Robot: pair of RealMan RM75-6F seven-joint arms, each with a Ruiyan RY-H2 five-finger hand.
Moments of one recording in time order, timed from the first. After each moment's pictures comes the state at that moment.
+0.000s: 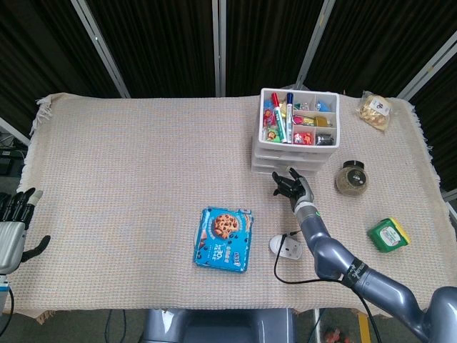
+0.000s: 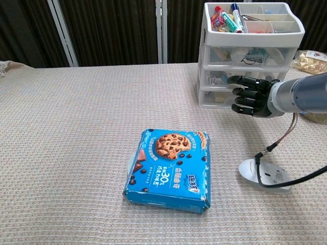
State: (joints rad) left arm -0.12 -1.13 -0.06 -1.63 1.45 1.45 0.12; right arm 0.72 -1.68 0.68 -1.37 -0.11 0.70 0.44
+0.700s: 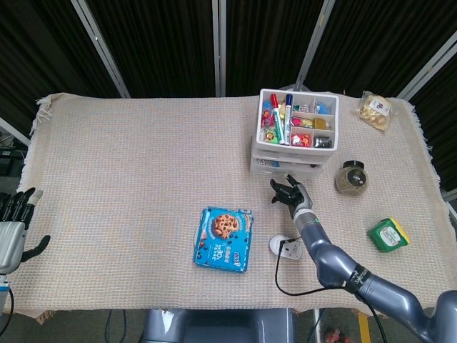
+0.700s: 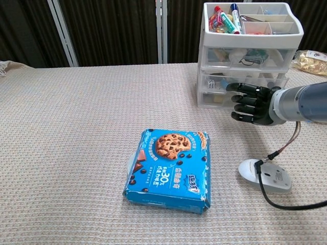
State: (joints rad) left arm -0.12 -1.13 -0.06 -1.63 1.45 1.45 0.12; right arm 0.68 -1.66 0.64 -1.44 -0.13 0.69 0.44
